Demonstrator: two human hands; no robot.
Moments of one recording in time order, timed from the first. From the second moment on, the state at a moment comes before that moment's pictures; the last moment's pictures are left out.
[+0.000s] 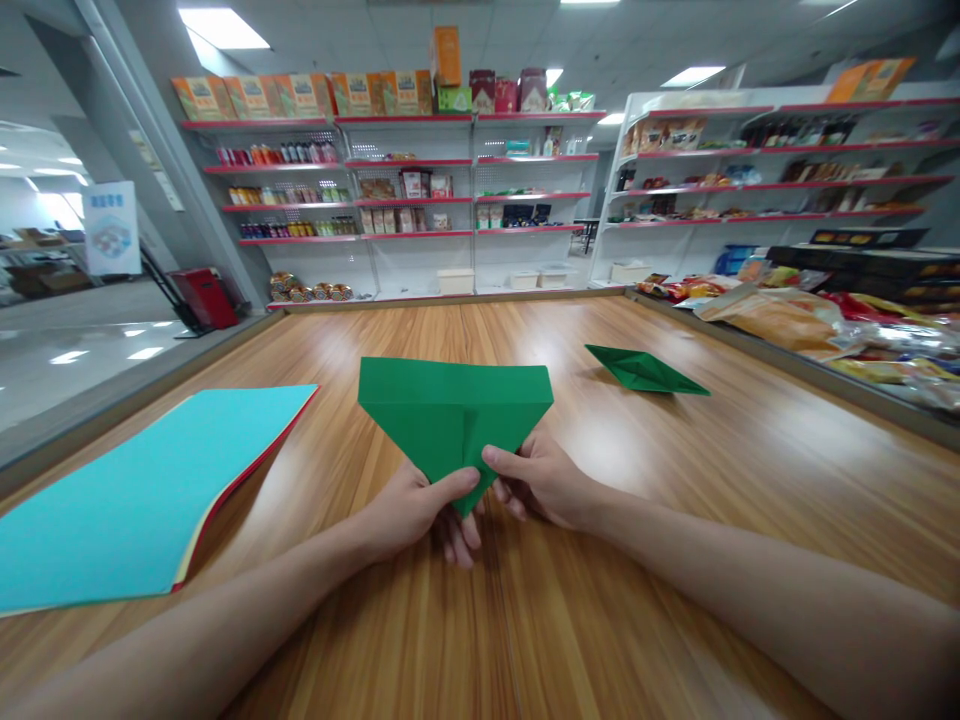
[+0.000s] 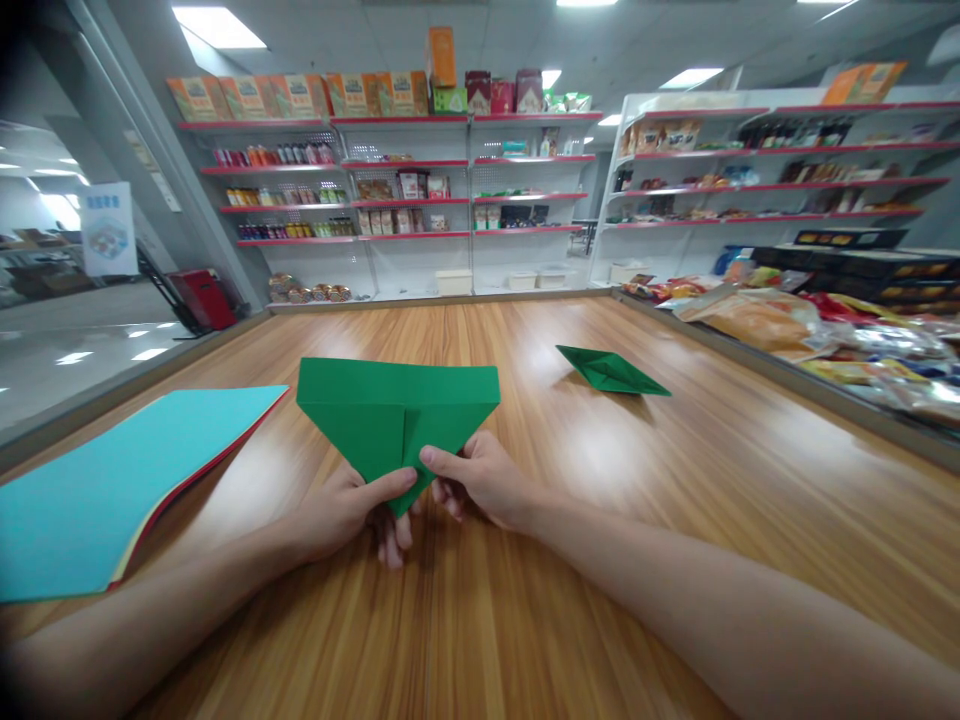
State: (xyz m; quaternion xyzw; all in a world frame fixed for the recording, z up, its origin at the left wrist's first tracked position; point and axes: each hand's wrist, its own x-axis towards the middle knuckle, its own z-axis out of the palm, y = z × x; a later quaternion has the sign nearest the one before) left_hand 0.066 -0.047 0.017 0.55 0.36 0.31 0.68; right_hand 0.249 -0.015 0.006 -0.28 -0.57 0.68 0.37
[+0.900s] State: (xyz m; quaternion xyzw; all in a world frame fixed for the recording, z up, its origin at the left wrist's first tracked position) left_hand 0.066 -0.052 0.011 0.63 0.39 0.34 0.58; right_hand 0.242 -0.029 0.013 -0.26 -0.69 0.62 0.28
